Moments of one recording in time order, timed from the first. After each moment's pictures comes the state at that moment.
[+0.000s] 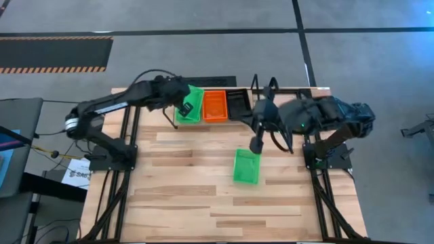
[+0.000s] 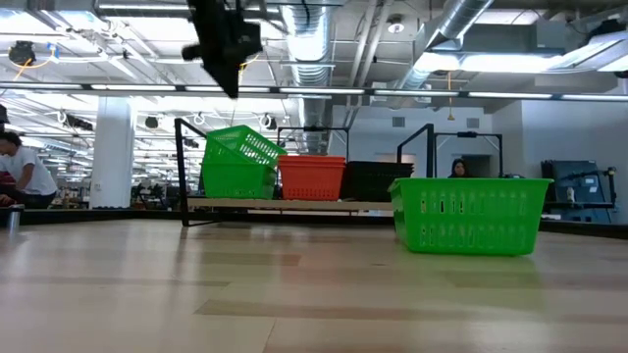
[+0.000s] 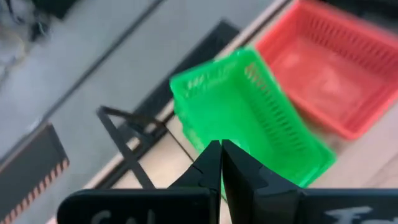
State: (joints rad) left arm 0.36 1.43 1.44 -1.05 -0.53 -0.27; right arm 0.27 1.57 2.13 -0.95 0.56 0.13
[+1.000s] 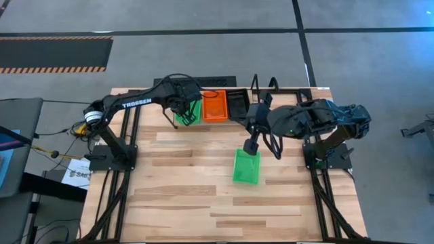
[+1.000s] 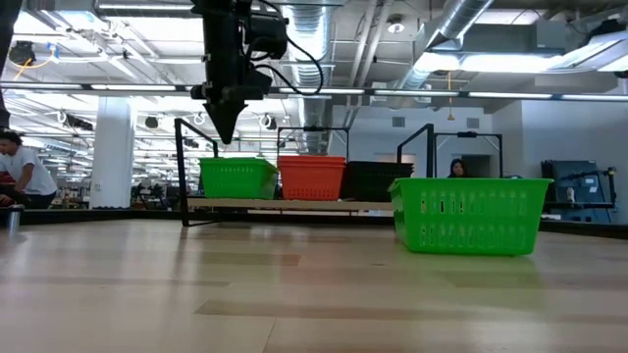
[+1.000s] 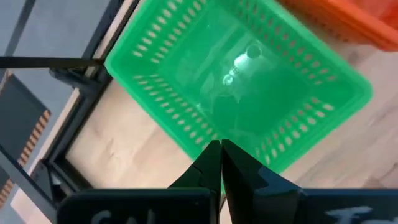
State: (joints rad) left arm 0.43 1.66 1.43 -1.16 -0.32 -0.22; right arm 0.28 1.61 2.13 -1.01 0.61 0.17
